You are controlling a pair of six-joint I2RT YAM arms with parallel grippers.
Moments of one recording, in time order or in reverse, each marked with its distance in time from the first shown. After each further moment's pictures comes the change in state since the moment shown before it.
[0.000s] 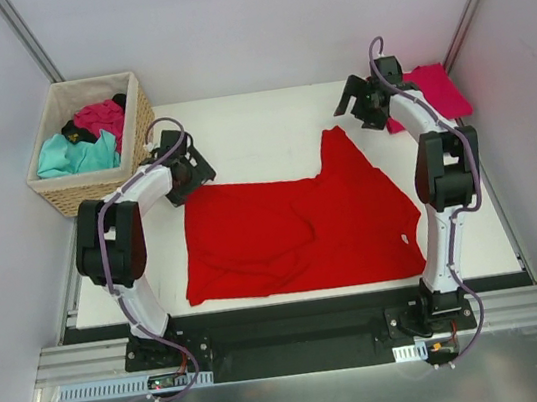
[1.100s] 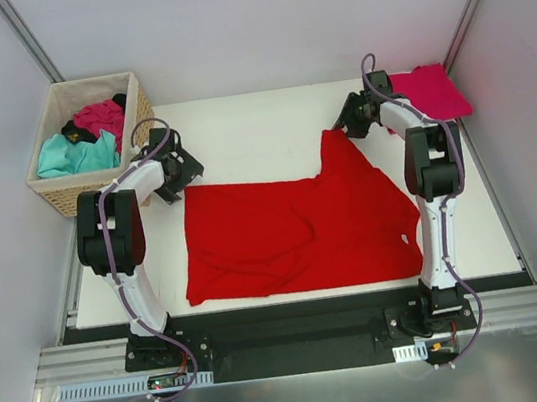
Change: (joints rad) left arm 0.091 0.104 0.065 0.016 0.019 -0.072; right arm 0.001 0.182 0.059 0.066 -0.094 0.079
